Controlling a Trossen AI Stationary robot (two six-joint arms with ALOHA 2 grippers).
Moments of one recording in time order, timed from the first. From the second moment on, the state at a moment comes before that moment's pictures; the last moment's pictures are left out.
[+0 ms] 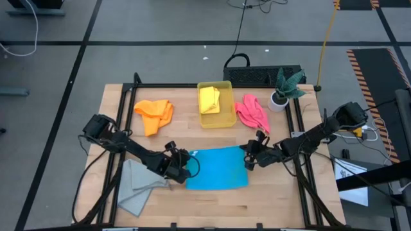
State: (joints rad) left arm -0.43 1.79 0.86 -0.28 -0.65 -0.73; right arm 0.40 1.31 0.38 0.12 0.65 0.48
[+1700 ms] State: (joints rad) left arm -0.54 1.61 0.75 0.09 -0.67 -0.45; right arm 0.42 1.19 0.27 0.42 0.46 0.40
